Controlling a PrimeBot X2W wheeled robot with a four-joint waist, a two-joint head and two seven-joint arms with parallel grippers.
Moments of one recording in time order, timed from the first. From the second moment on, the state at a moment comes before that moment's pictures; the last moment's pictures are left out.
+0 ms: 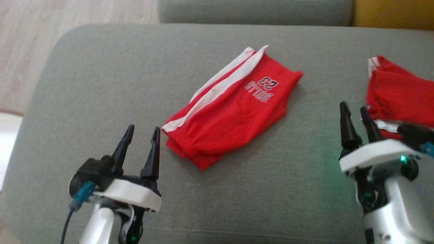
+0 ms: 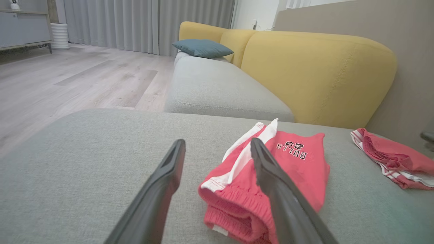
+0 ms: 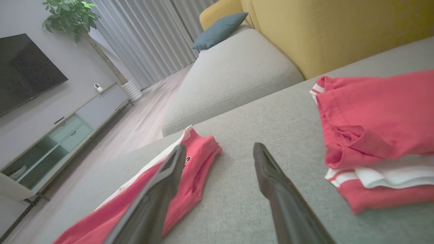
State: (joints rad) left arm -0.09 0.06 -0.21 0.20 -0.23 -0.08 -0.25; right arm -0.23 -0.05 -0.04 0.33 0.48 0.13 0.03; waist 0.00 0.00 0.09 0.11
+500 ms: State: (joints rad) left arm -0.14 0.05 -0.23 0.22 -0.23 -0.10 -0.25; right arm -0.55 -0.05 -0.17 0.73 0.72 0.13 0.28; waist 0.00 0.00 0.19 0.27
